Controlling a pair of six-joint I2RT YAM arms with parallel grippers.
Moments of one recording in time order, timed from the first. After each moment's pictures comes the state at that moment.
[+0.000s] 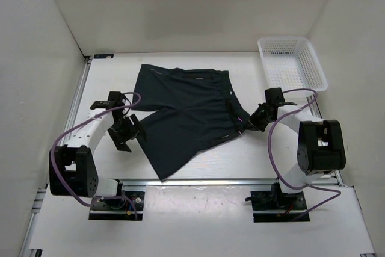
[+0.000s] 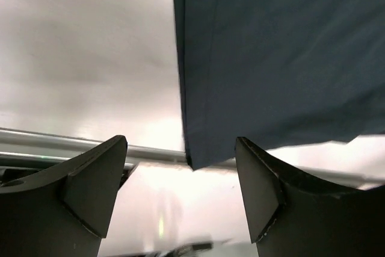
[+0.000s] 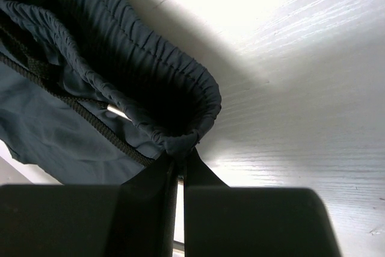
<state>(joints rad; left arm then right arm) -0.07 1.38 0.93 -1.01 0.17 -0.59 0.09 1.59 0.85 -0.43 -0.29 0.76</state>
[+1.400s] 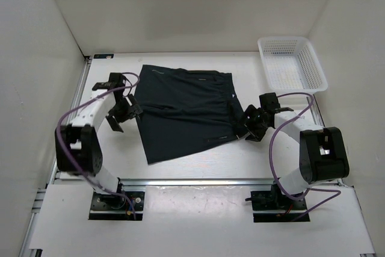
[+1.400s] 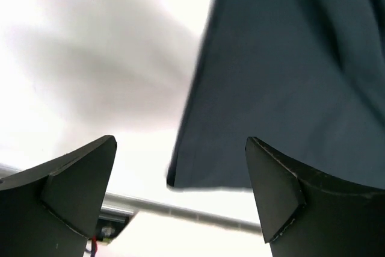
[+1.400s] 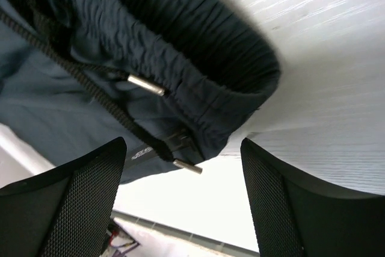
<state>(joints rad) -0.05 1.62 1.21 -0.96 -0.04 -0.60 0.18 1.50 0.77 -0.42 -0.29 0.81</state>
